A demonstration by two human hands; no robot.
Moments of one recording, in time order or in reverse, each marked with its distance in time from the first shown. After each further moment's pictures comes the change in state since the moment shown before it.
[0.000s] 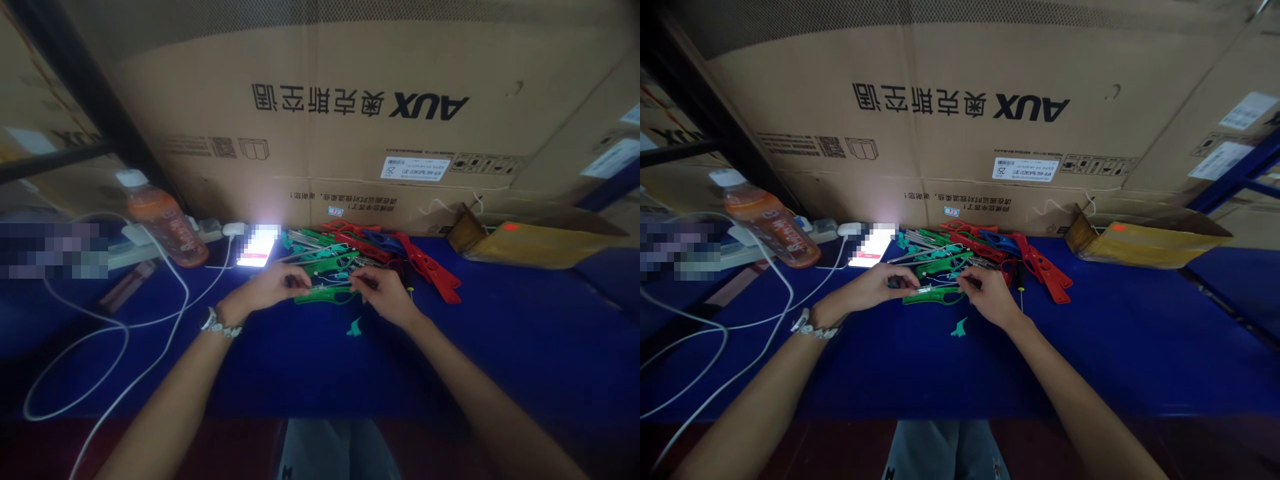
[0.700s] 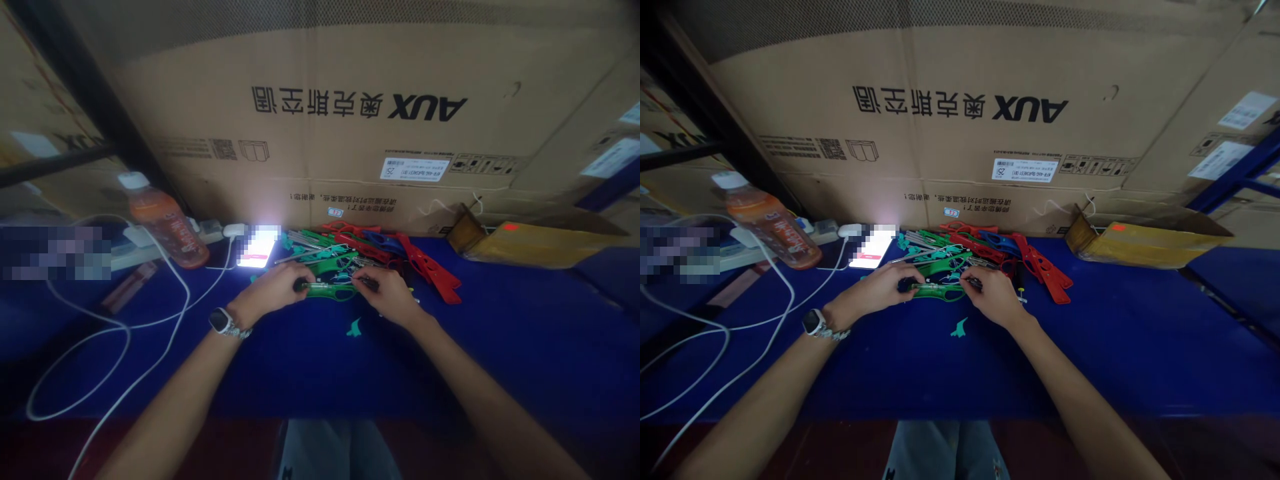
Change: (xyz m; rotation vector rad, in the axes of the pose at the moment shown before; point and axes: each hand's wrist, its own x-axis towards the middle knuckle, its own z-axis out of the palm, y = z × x) left_hand 0.007 0.000 0.008 0.380 0.073 0.109; right_hand -0.002 -0.009 -0.011 -0.362 0.021 -0.074
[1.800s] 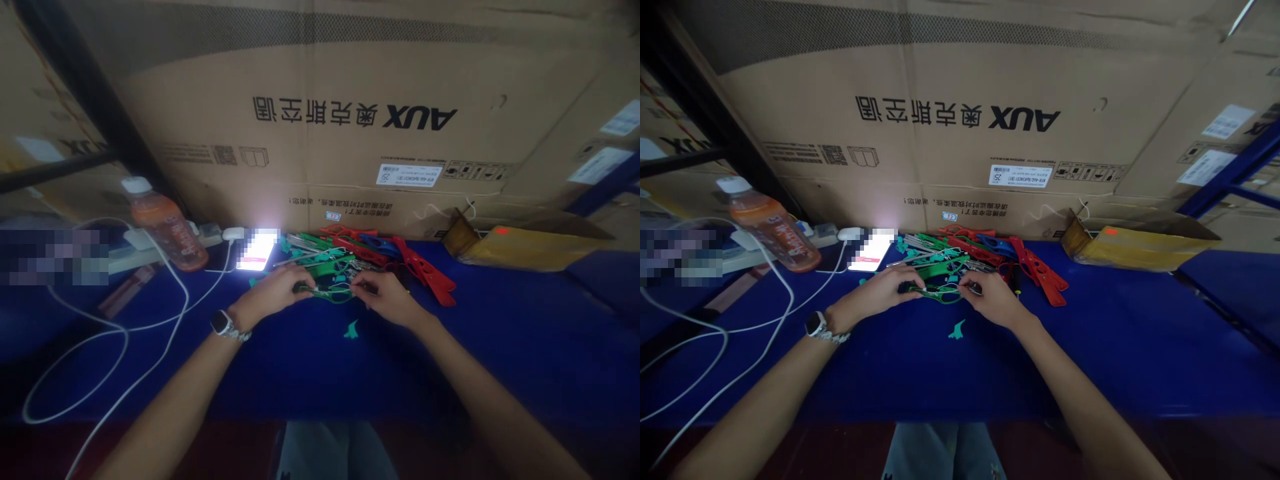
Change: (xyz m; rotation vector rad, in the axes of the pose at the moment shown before) left_hand 0.000 -0.002 0.004 -0.058 0.033 0.054; right_hand 0.000 -0.002 -0.011 0.237 -0.170 0.009
